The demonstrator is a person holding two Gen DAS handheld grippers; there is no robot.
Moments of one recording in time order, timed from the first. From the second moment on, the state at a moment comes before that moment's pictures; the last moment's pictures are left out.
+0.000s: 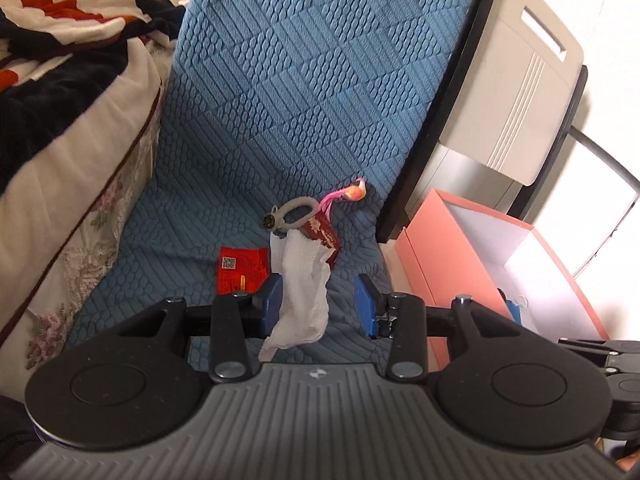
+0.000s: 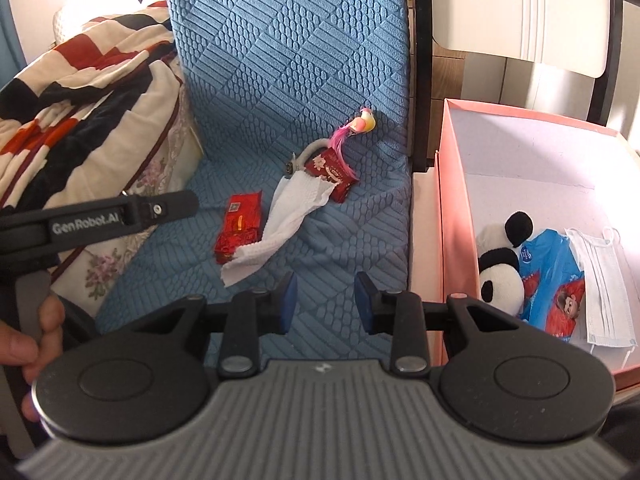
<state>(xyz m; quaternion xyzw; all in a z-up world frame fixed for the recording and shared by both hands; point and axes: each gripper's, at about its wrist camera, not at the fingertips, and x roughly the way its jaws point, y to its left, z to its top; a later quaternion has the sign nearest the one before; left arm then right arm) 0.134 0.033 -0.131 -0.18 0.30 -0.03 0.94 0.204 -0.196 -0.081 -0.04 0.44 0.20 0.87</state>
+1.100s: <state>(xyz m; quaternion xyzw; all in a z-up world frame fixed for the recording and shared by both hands) 0.213 0.043 -0.175 -0.16 0.35 -0.01 0.92 0.283 -0.181 -0.116 -0.05 0.43 0.22 0.88</state>
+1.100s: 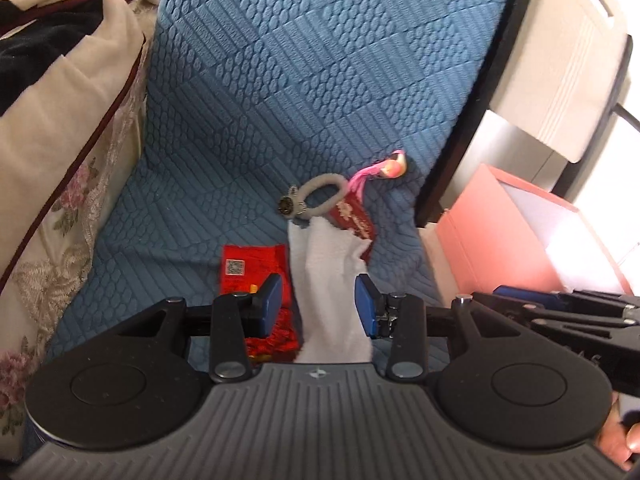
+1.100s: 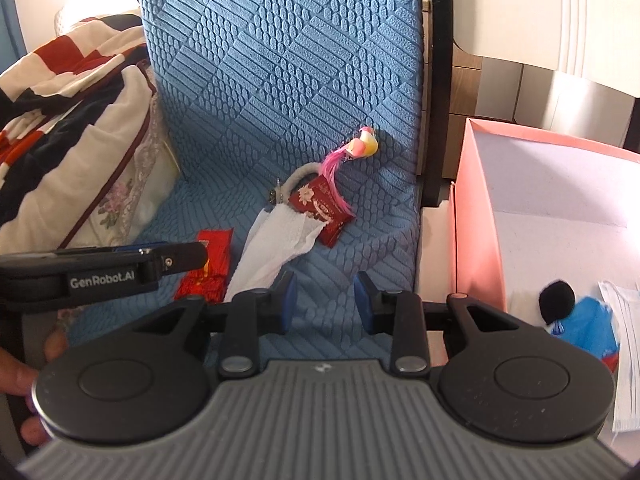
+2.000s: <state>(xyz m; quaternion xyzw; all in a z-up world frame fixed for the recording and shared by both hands) 0.277 0.064 -0.195 -0.20 0.41 -0.04 0.89 0.391 -0.136 -0.166 -0.04 0.44 0.25 0.86</state>
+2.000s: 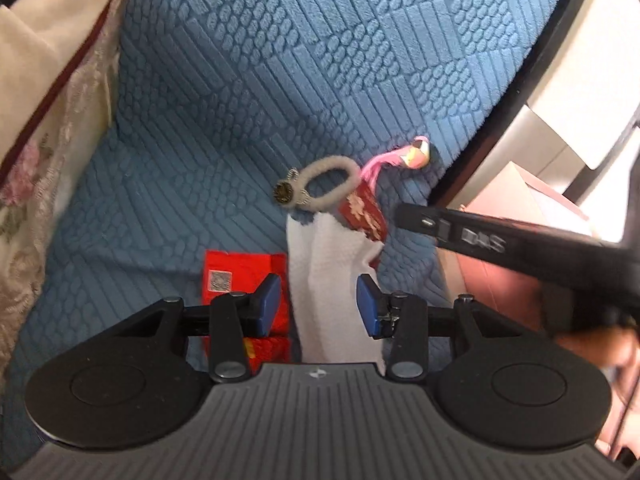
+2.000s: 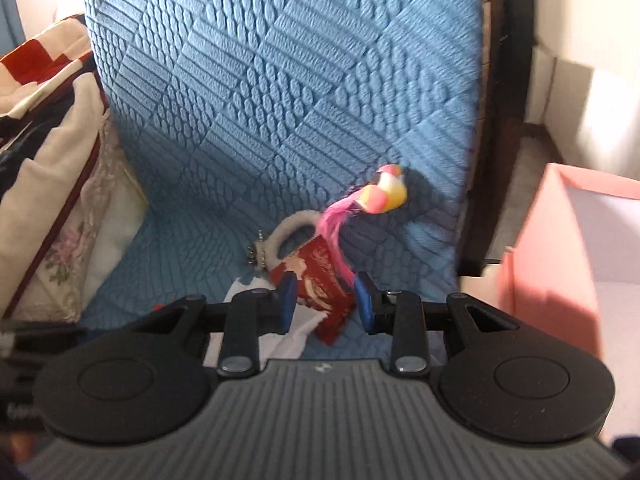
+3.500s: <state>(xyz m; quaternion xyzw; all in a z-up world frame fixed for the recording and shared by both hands) 0.264 -0.018 -0.226 -0.04 0.43 -0.06 0.90 0.411 -0.126 -0.165 -0.11 0.47 0.26 0.83</state>
